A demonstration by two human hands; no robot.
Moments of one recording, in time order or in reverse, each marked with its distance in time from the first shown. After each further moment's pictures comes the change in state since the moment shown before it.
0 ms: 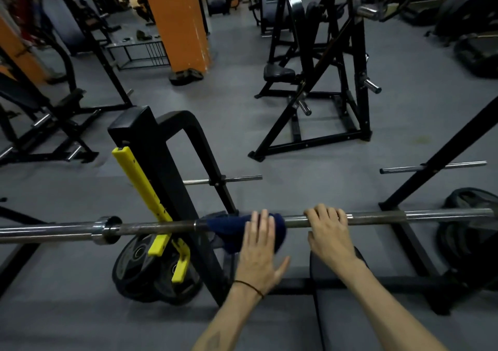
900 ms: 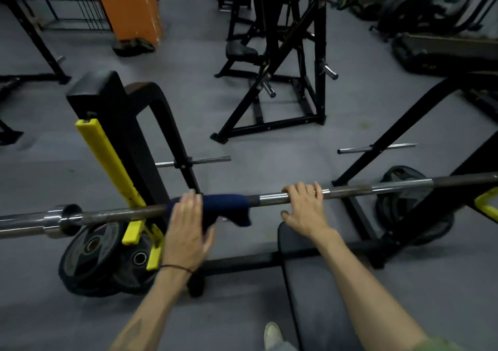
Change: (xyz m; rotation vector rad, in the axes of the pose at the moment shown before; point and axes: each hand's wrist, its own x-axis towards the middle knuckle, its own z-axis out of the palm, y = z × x) left_hand -0.032 -0.126 -0.016 0.004 0.127 -0.018; right_hand 0.005 -0.020 -0.006 0.039 -0.162 0.145
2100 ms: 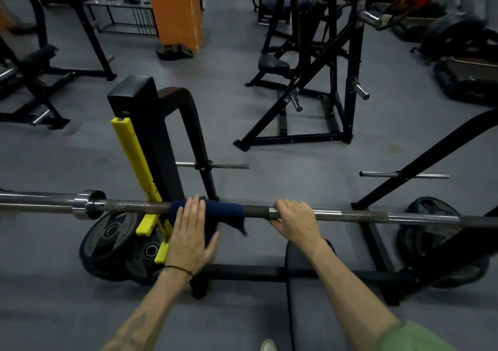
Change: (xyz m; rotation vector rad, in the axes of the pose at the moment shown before) left_hand -0.007 0.008 -0.007 0.068 -0.095 -0.128; right_hand 0.029 -0.022 0.010 -0.025 0.260 -0.417
